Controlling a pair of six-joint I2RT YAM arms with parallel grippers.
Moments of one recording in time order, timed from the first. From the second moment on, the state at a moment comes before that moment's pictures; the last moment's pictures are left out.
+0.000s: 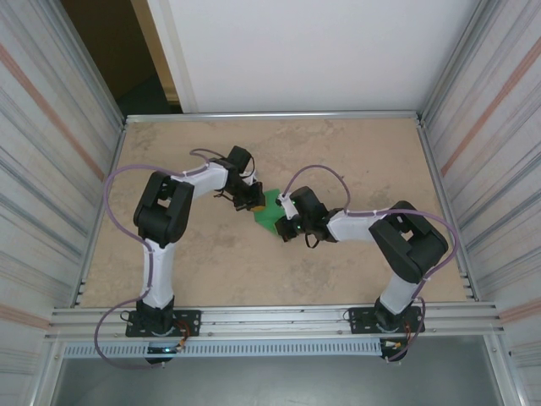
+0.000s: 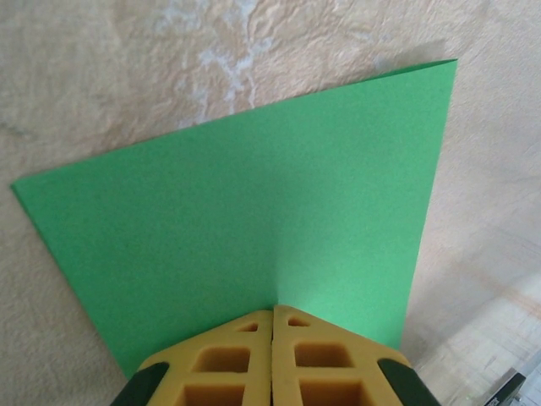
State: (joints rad) left arm -0.45 2.12 1.44 -0.61 0.51 -0.55; right arm 0.71 1.72 0.78 0.10 -0.22 0.23
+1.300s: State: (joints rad) left arm -0.46 2.14 1.50 -0.67 0.49 -0.52; right arm 0.71 1.76 0.81 0.07 -0.15 0.25
